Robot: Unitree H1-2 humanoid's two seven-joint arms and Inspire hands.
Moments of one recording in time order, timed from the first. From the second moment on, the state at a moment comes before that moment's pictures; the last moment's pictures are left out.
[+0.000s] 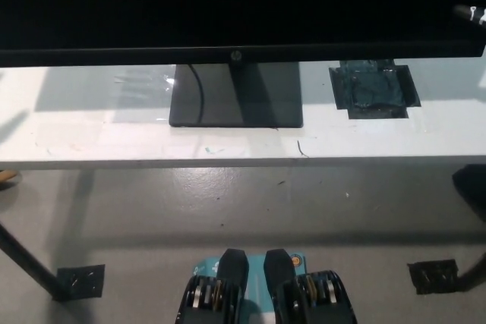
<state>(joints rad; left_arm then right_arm) -0.70 0.83 0.11 0.58 -0.02 -0.17 -0.22 -0.99 -0.52 -0.02 1.03 0.25 -0.25 0.35</state>
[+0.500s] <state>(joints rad) -0.78 0.83 0.00 0.70 0.11 -0.24 -0.22 -1.10 -0.54 0.08 1.19 0.20 -0.17 0.60</state>
